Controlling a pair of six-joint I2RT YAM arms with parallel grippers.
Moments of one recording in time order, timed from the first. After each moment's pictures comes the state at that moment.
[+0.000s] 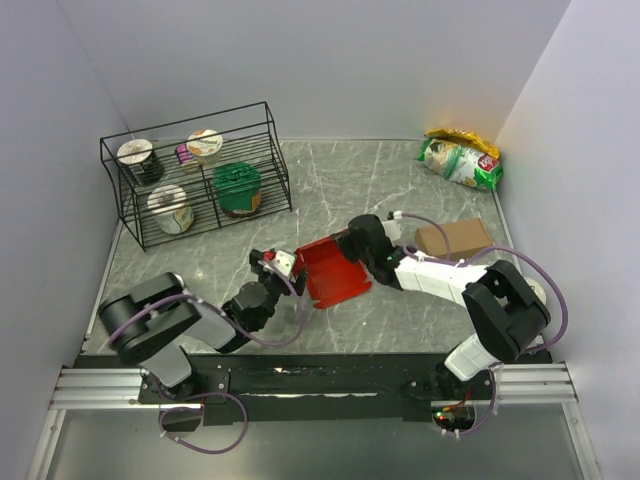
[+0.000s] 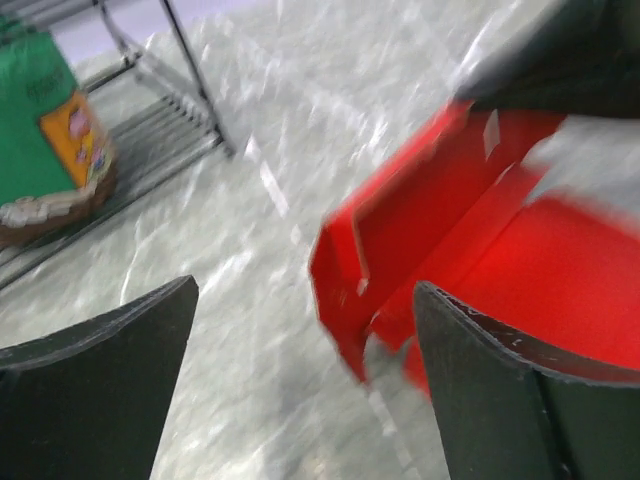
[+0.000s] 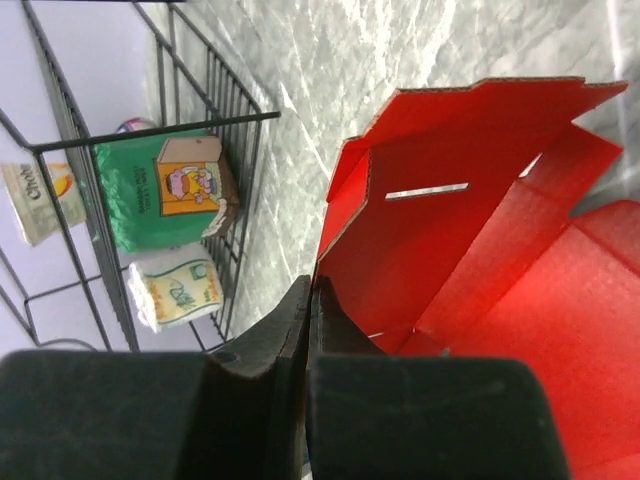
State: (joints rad) left arm -0.94 1.60 0.26 1.30 -0.55 0.10; right arm 0.66 1.54 0.81 0.10 0.30 1.51
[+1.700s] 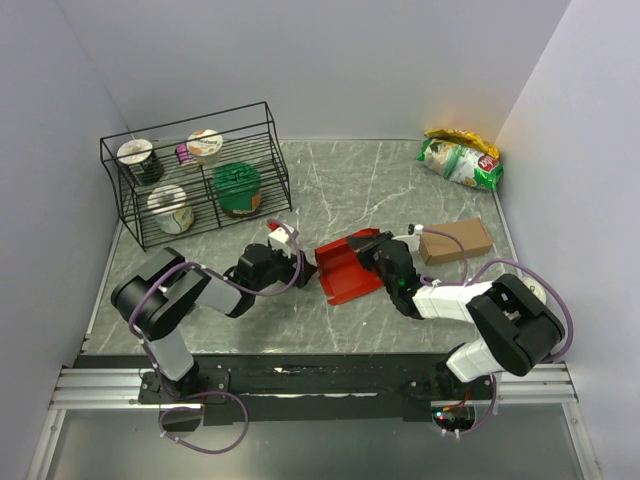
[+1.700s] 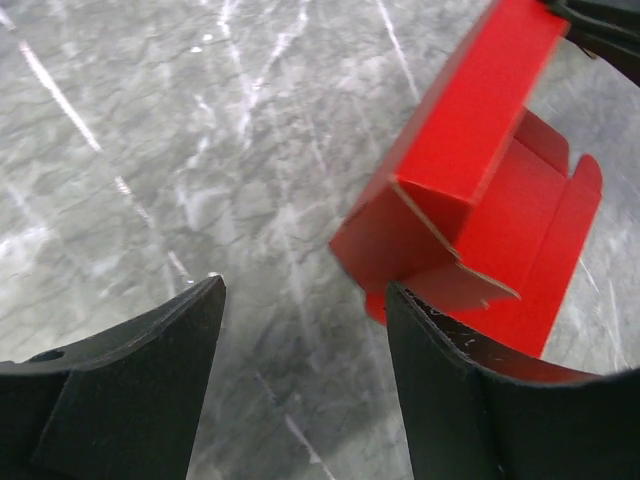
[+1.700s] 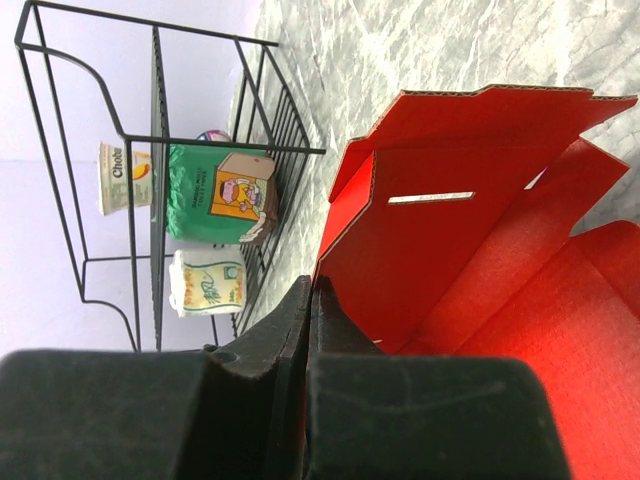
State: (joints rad) left arm -0.64 1.72 0.47 0.93 0.15 -0.28; right arm 0.61 1.44 0.43 0.69 0.31 1.34
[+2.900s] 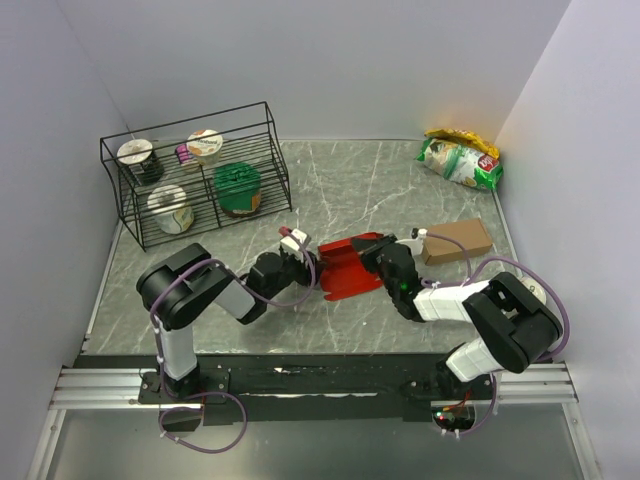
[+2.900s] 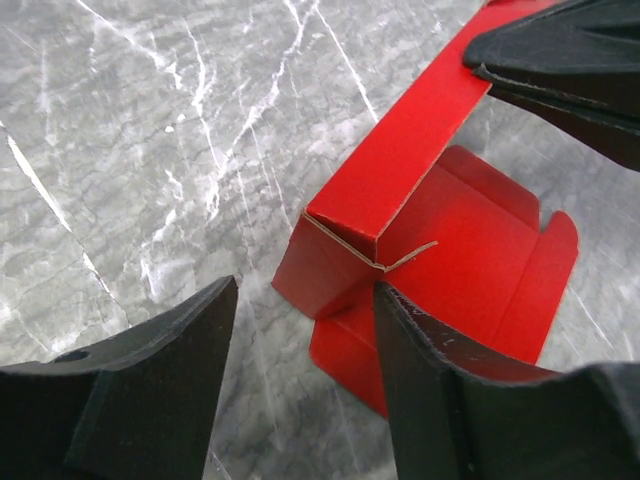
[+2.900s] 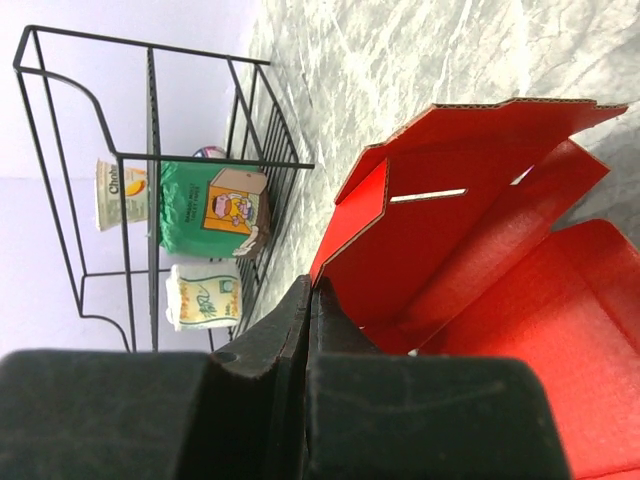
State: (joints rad) left arm -0.75 1.85 0.50 1.17 0.00 -0.22; right arm 0.60 1.46 0.39 0.75 0.32 1.35
